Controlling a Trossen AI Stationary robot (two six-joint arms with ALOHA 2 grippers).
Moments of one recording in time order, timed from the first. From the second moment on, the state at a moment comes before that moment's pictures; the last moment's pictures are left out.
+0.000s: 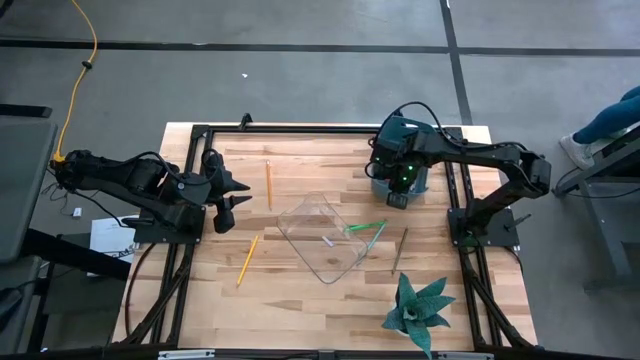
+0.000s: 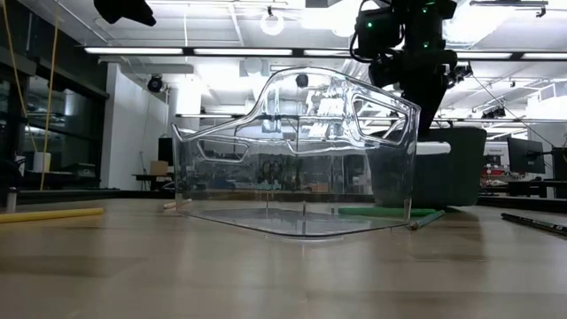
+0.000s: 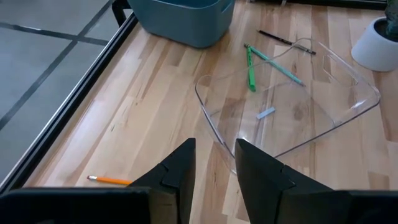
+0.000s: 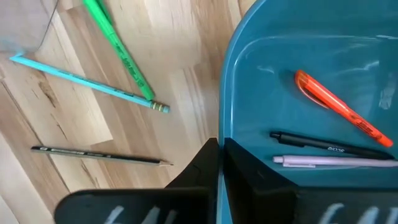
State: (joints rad) left arm -0.14 0.84 1.00 -0.89 -0.46 -0.29; right arm -0.35 1.49 1.20 -1.19 -0.06 -0.07
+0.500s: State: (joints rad) left arm -0.14 0.84 1.00 -0.89 -0.45 -0.29; right arm -0.35 1.49 1.20 -1.22 -0.05 -0.06
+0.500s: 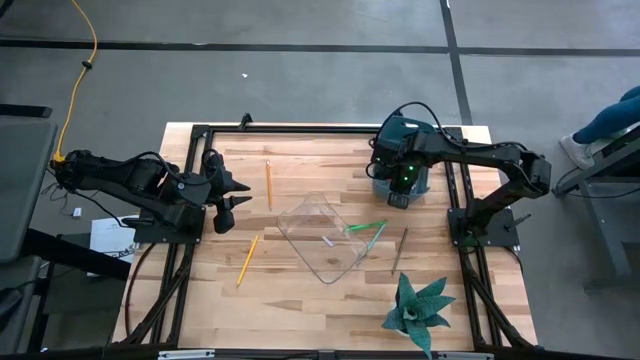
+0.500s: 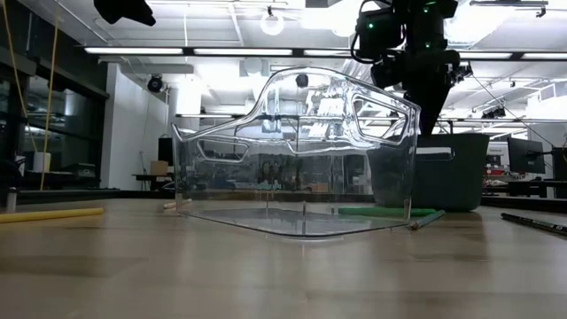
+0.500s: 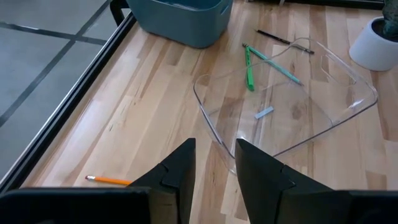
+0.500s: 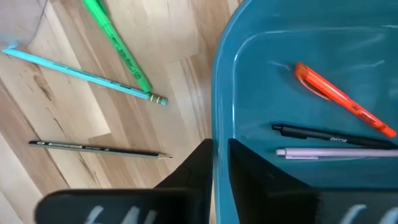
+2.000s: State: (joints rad) left arm -0.14 0.84 1.00 -0.89 -0.42 -0.33; right arm -0.12 1.70 1.20 -0.92 -0.24 -0.28
